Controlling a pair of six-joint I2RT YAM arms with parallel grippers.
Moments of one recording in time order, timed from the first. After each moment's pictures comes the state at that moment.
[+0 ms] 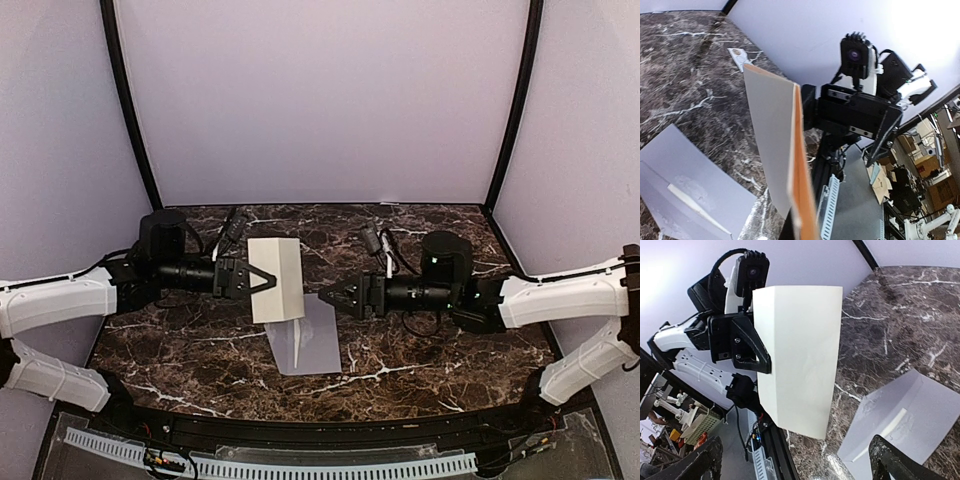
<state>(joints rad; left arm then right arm) -0.64 1.18 0.70 0.11 0.74 -0.54 0.98 1.36 0.72 0.42 -0.36 0.63</state>
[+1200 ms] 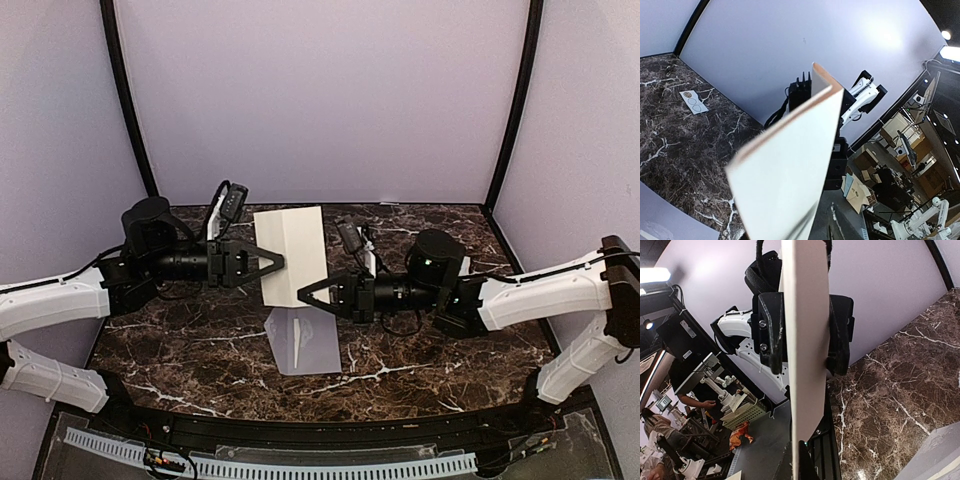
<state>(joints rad) -0.75 1.13 0.75 0.32 0.75 -0.66 1.06 1.48 0.79 0.74 -0.58 0.69</state>
